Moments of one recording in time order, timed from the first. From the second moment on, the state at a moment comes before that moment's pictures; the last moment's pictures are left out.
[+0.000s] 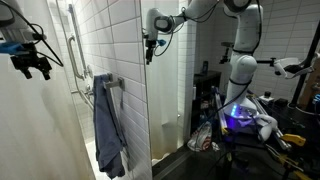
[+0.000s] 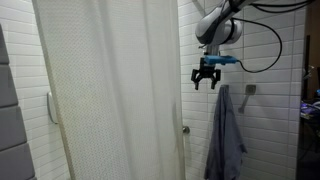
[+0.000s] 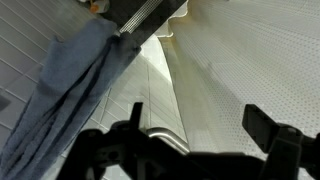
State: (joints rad) arm -0.03 -0.01 -0.04 -1.98 0.03 2.15 0.13
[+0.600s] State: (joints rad) arm -0.03 0.00 -0.05 -1.96 0.01 2.13 0.09
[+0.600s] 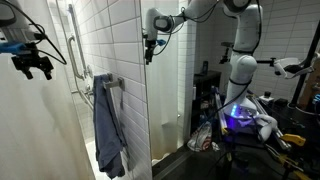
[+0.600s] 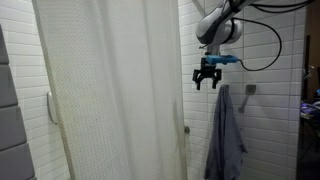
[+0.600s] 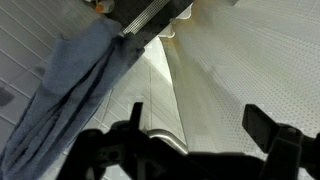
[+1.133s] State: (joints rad) arm -0.05 0.02 -0.06 -1.85 -0.08 2.07 -0.16
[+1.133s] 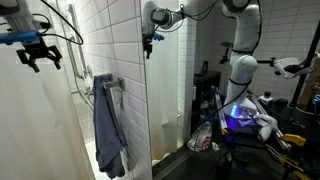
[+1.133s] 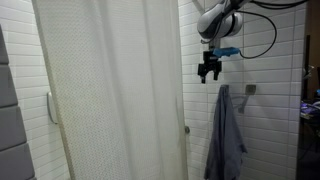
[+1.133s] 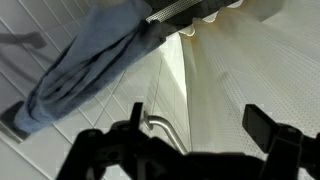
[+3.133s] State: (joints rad) arm -0.11 0.22 -0.04 -1.61 0.23 2.21 -0.77
